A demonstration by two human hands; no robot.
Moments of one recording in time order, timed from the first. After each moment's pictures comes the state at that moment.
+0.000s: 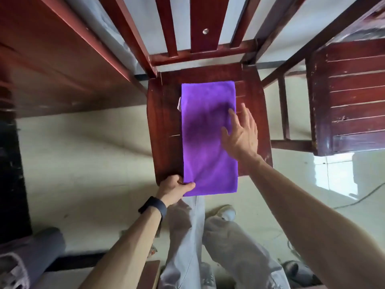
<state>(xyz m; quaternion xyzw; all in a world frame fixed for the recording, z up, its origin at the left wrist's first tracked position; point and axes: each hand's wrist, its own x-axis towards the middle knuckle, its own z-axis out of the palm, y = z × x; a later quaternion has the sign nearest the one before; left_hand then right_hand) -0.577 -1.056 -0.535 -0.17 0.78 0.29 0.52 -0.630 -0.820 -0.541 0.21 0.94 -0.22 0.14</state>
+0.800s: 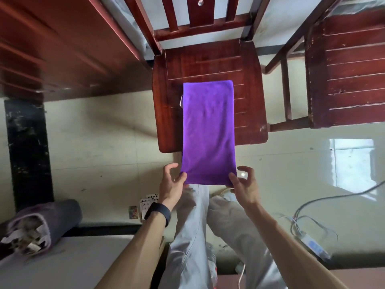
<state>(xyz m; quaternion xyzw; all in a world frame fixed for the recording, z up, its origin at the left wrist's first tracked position) -0.456 -1.058 -0.492 -0.33 0.75 0.47 0.33 -0.395 -0.846 -0.496 0.47 0.65 -0.56 0.20</state>
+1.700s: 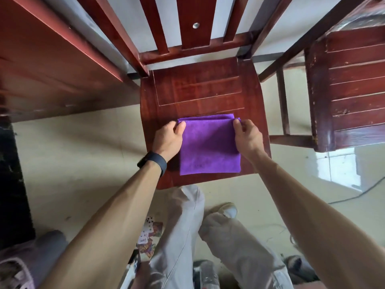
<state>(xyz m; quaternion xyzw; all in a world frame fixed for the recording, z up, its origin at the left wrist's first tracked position) -0.695 -1.010 -0.531 -0.06 0.90 0.32 0.31 -0.626 -0.792 -0.534 0.39 0.81 -0.40 0.17</state>
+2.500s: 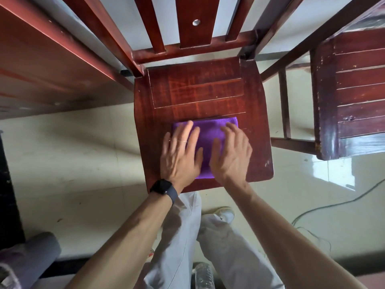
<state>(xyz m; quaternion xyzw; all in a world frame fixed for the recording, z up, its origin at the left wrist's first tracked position) -0.639 -0.992 -0.557 0.22 0.96 0.14 0.07 -0.602 -0.853 -0.547 0.24 0.95 -0.22 -0.01</state>
